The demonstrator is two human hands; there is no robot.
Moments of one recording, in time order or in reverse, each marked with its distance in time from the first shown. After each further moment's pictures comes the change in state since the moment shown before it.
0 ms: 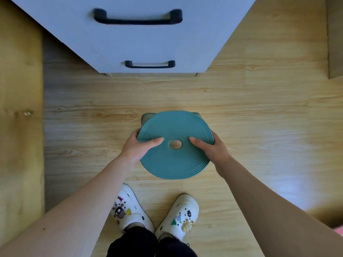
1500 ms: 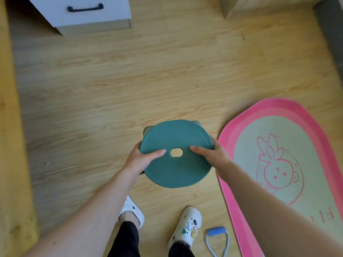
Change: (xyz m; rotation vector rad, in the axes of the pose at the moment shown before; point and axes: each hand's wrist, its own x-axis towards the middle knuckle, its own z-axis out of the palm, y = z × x) left_hand -0.364 -0.328 0.151 0.064 -0.218 0.079; right_hand -0.369 0.361 -0.179 0.073 0.147 -0.060
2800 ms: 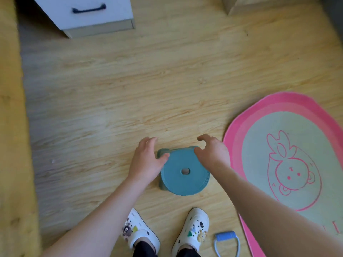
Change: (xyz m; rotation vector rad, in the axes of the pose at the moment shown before) left_hand -0.018 -0.038 0.033 0.788 0.206 0.395; right_hand -0.011 0.028 0.022 -0.808 0.237 -0.220
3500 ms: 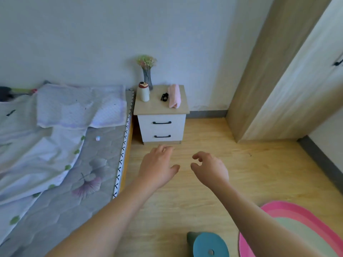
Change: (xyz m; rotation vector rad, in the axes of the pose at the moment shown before) left_hand -0.246 0.142 -0.420 0.336 0.437 0.370; right_hand -0.294 -0.312 -0.266 -0.024 0.262 -0.431
